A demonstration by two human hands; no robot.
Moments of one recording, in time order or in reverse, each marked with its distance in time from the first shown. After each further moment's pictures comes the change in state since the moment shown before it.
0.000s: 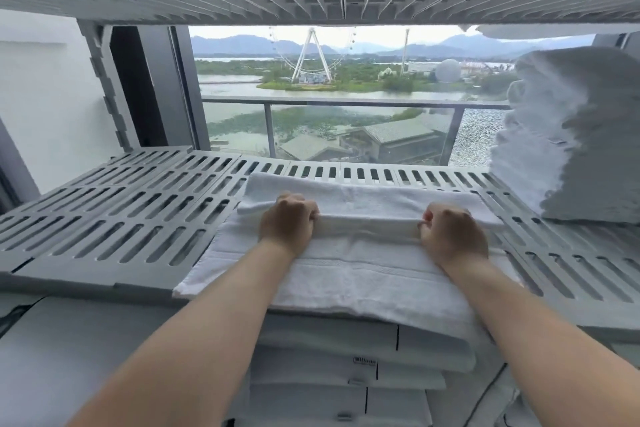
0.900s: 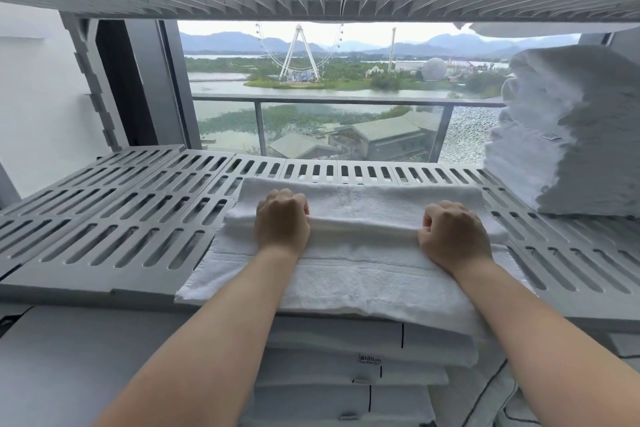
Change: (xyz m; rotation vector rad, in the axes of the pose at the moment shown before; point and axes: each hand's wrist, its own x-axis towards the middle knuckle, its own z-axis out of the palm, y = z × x) left_hand -0.002 -0.006 0.007 0.024 0.115 -0.163; right_hand -0.006 -0.001 0.004 -0.085 -0.010 -0.079
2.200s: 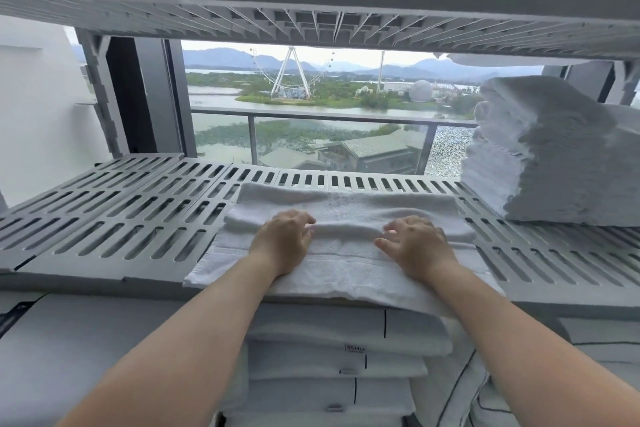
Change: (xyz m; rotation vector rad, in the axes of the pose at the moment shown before) left_hand -0.030 -0.006 -0.026 -0.185 -0.346 0.219; right_hand -0.026 -0.025 -0.022 0.041 -0.291 -0.037
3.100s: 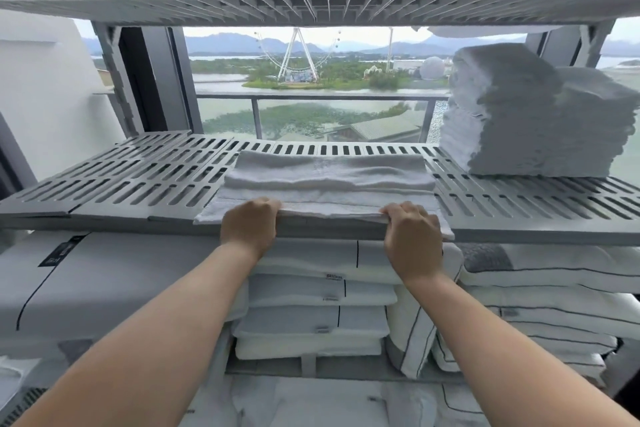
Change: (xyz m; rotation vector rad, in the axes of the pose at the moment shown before) left_hand -0.118 0.056 -0.031 0.392 0.132 -0.104; right_hand -0.143 0.002 -0.003 0.068 0.546 -0.023
